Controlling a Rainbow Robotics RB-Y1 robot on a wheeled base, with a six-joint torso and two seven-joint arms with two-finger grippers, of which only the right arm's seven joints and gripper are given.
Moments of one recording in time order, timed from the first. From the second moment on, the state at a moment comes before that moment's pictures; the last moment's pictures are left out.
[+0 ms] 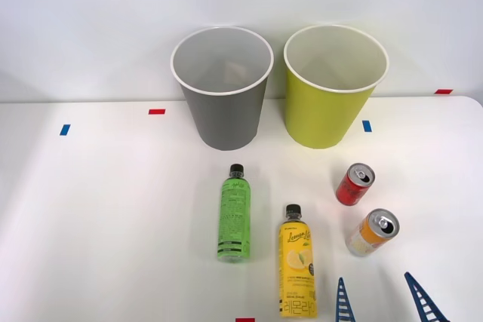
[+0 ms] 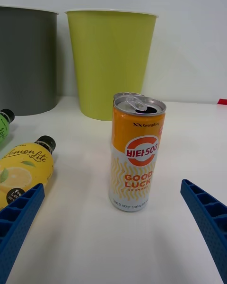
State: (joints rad) arm 0.90 -0.18 0.33 -1.82 -0.06 -0.70 1.69
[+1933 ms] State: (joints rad) arm 0.90 -0.18 0.33 -1.82 -0.06 -0.70 1.69
